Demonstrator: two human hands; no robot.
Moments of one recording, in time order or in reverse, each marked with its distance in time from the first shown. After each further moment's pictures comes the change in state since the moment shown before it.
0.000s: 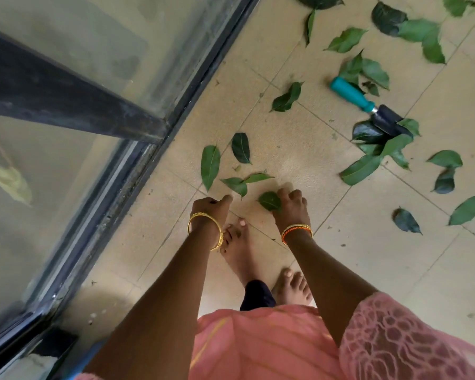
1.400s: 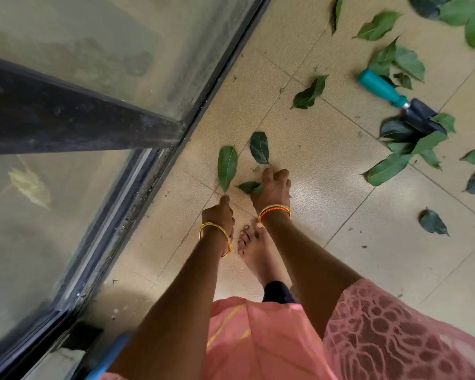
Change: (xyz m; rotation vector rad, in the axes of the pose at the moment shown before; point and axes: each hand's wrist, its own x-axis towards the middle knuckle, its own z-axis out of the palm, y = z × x) left_hand 0.004 0.009 -0.016 -0.171 0.000 -0.224; right_hand 0.025 -0.099 0.000 0.169 -0.016 0.065
